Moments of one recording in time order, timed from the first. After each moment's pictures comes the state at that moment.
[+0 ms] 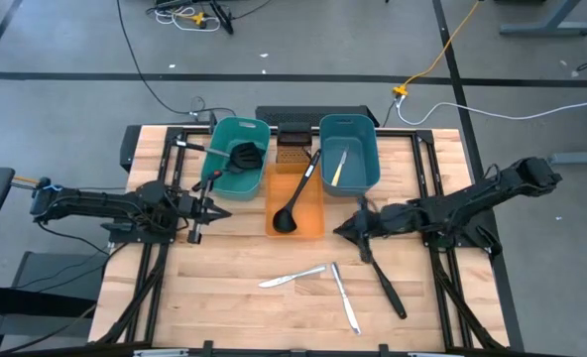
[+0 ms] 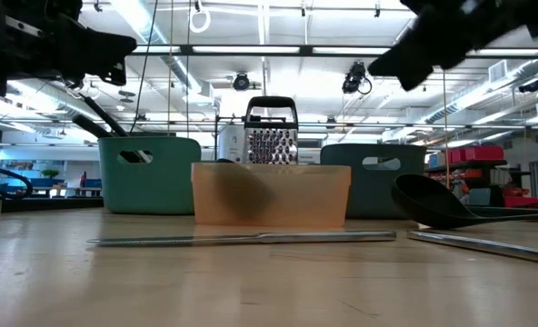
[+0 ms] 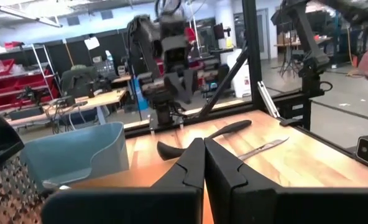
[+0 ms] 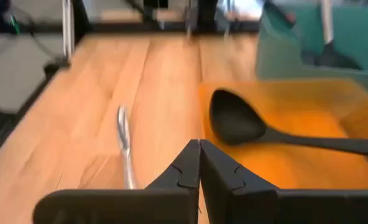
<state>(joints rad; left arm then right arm) 0.03 0.38 0.06 0.42 0.16 0.16 0.28 1.13 0.57 0.11 0.22 0.11</state>
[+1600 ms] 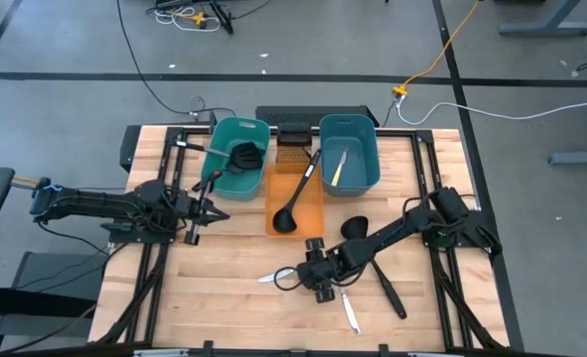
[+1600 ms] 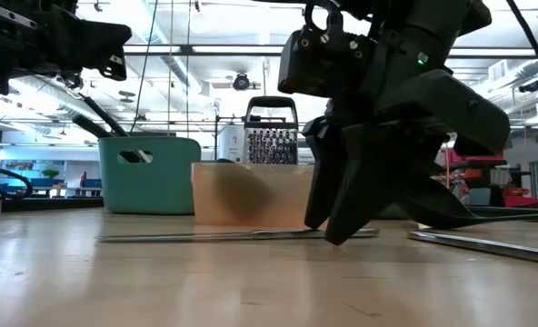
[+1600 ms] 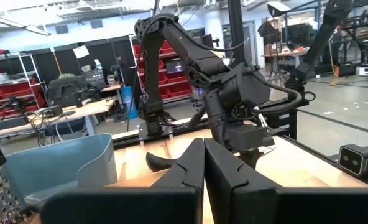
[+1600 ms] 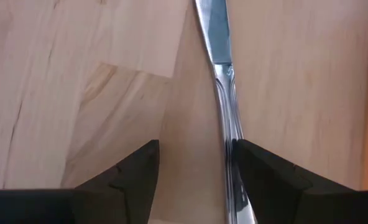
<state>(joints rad) 0.03 0.38 0.06 0.46 0.21 0.14 0.40 2.02 1.27 -0.39 0.17 0.12</state>
